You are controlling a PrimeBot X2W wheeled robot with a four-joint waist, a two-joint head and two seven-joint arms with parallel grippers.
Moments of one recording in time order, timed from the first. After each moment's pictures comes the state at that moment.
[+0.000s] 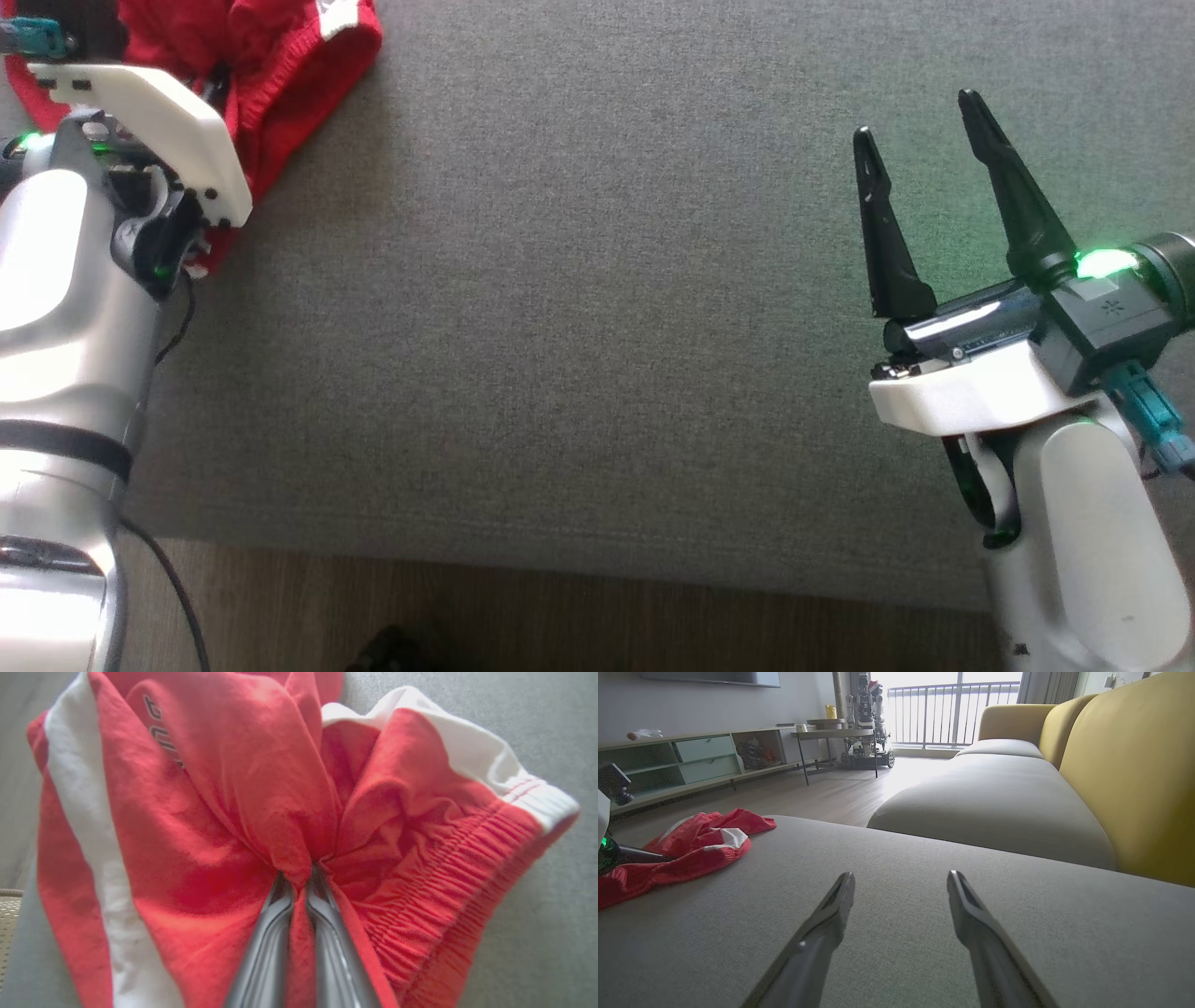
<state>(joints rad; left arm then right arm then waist) -1.01 0.29 -0.40 1.02 -0.49 -0.13 0.14 -0.30 -0.06 0.11 -0.14 -0.03 0.13 -0.14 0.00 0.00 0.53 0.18</state>
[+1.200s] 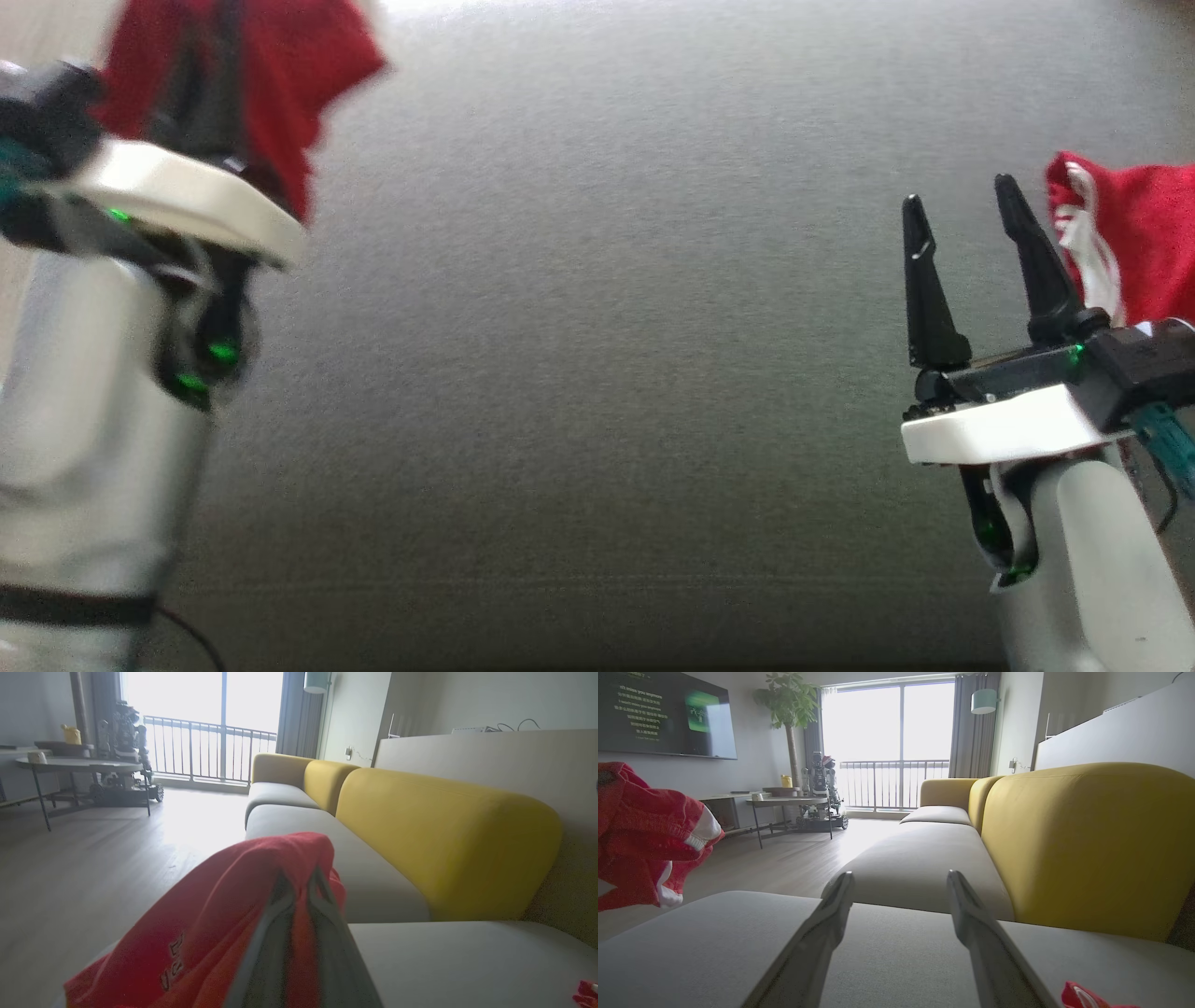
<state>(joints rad) -0.69 0.36 -0.38 0.34 -0.62 0.05 -0.16 -0.22 -0.06 0.03 -0.01 0.08 0.13 -0.24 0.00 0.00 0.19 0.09</state>
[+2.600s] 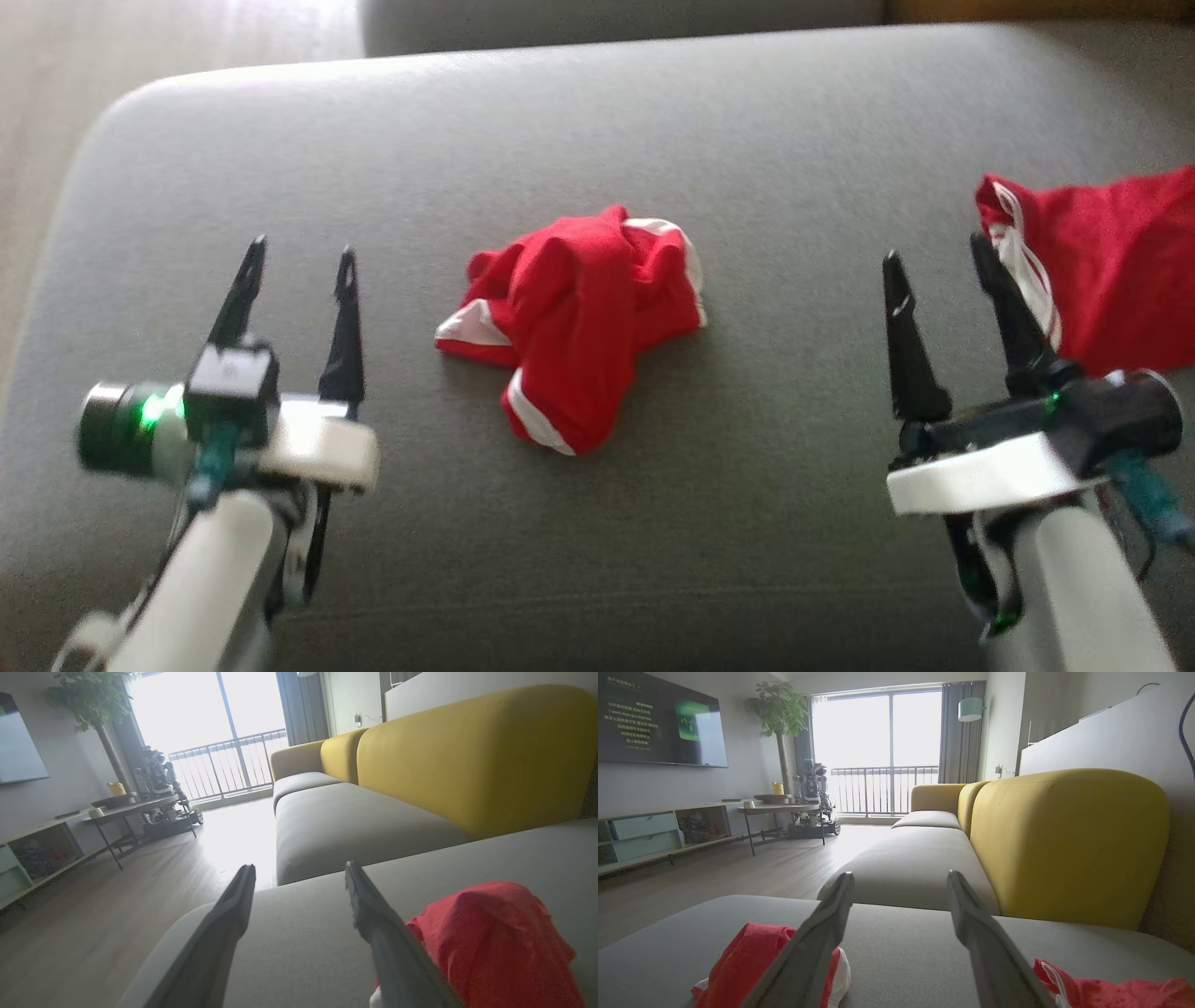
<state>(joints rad) -0.32 0.34 -0.48 0.18 -0.32 0.30 -0.25 -0.15 -0.06 0.05 0.00 0.11 0.13 -0.26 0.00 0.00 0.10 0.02</state>
